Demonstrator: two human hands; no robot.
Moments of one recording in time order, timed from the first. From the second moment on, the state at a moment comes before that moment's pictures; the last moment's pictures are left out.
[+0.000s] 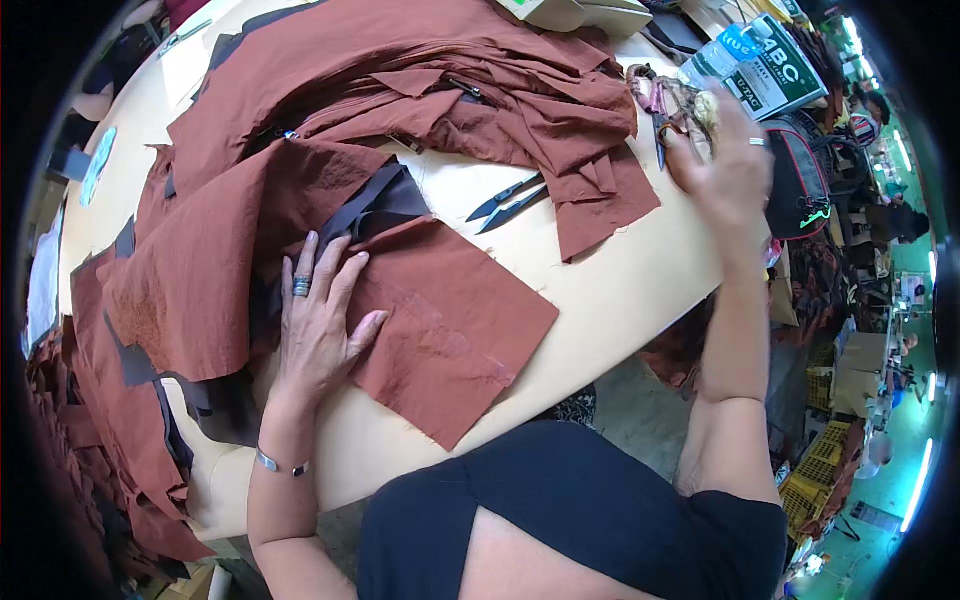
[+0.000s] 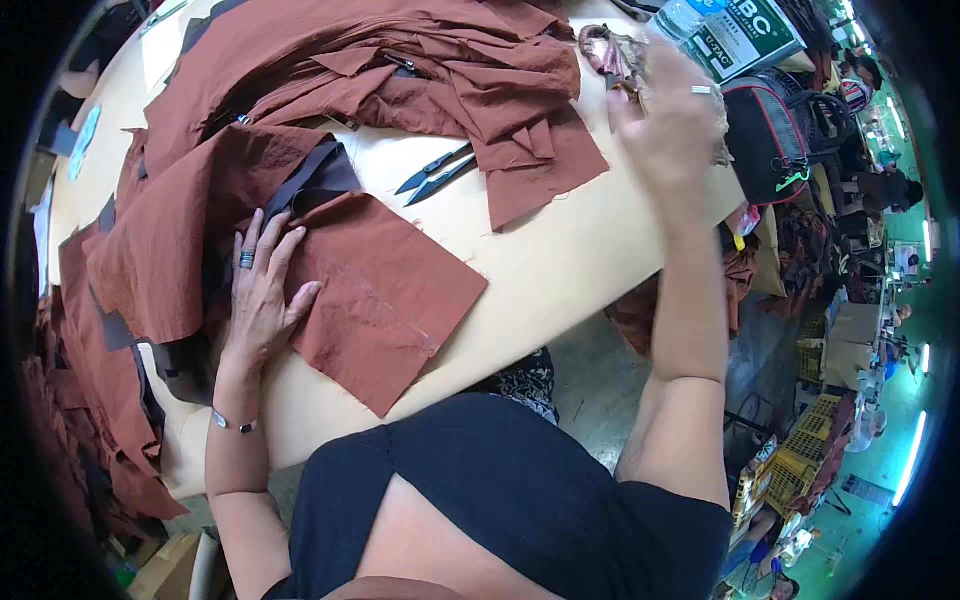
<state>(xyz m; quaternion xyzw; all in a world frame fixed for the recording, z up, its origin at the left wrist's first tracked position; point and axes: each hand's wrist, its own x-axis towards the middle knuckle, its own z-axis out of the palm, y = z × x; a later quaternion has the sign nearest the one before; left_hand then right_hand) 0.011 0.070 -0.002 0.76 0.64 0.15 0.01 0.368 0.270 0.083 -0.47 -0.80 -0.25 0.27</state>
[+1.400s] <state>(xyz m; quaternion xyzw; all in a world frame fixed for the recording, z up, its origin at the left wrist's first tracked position) 0.002 0.079 0.007 0.74 0.63 0.20 0.10 0.458 0.298 0.063 -0.64 -0.77 -0.02 0.00</state>
